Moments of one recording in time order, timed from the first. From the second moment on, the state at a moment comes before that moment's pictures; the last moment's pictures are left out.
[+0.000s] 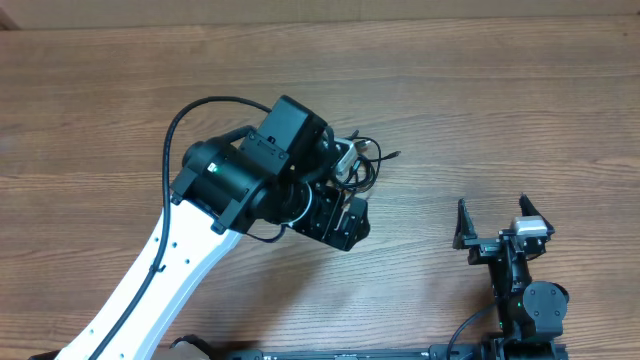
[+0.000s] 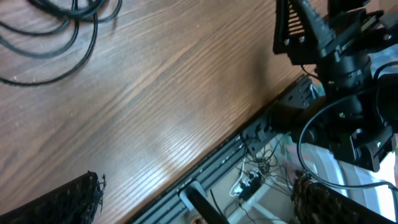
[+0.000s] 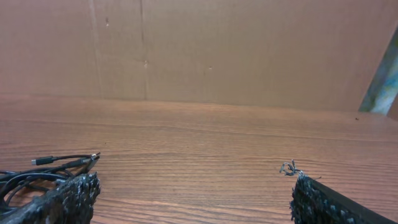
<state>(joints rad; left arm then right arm) -0.63 1.45 1.65 -1.39 0.43 -0.27 0.01 0.01 0.02 -0.03 -0.04 -0.04</state>
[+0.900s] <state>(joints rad) -0.67 1.48 1.64 -1.36 0.41 -0.32 0.01 0.01 0.02 -0.04 -0.04 -0.04</state>
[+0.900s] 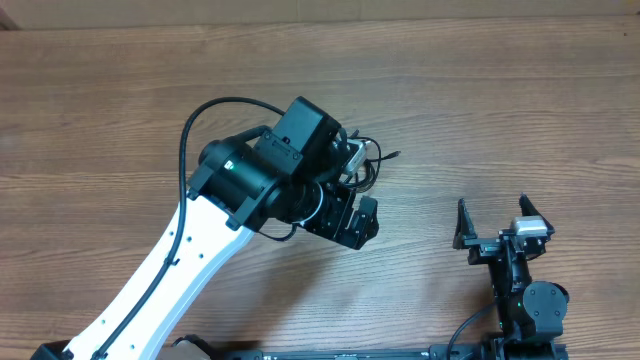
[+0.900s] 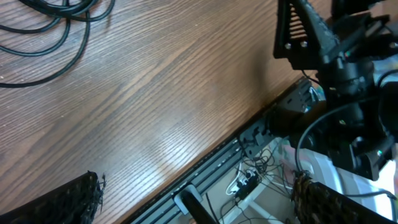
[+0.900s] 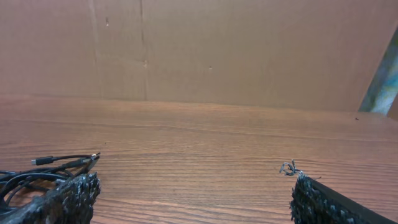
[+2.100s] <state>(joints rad) -0.67 1.51 1.64 -1.41 0.37 -0.42 0.01 0.01 0.02 -0.03 -0.04 -0.04</state>
